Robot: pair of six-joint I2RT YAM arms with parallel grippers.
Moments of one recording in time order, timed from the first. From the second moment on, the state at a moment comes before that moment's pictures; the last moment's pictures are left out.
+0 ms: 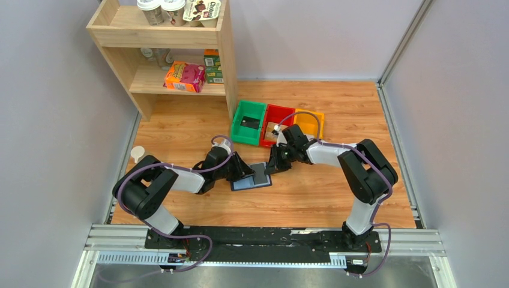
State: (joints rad) left arm -0.63 1.58 0.43 0.56 0.25 -1.04; right arm 0.58 1.79 0.92 -0.09 -0.53 0.53
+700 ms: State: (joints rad) left arm -0.64 1.56 0.42 0.55 0.24 -1.06; right arm 0.61 1.76 0.96 -0.14 -0.52 0.52
